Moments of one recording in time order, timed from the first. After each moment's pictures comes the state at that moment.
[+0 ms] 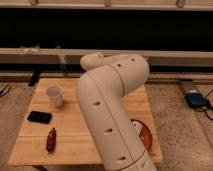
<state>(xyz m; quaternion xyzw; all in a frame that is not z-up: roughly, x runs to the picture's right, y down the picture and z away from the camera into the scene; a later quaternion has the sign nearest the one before) -0.063 0.040 0.936 -0.26 0.26 0.69 0.62</state>
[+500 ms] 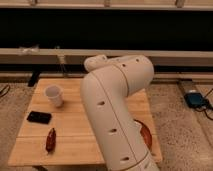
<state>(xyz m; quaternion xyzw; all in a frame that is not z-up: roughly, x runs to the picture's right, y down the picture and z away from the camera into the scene) -0.057 0.047 0.948 -0.26 0.25 0.70 0.61</state>
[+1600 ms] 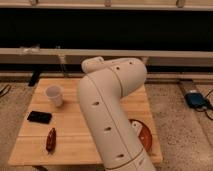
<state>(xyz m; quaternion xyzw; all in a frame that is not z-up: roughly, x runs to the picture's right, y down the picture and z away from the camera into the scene) -0.071 0.058 0.956 -0.27 0.26 0.68 0.62</state>
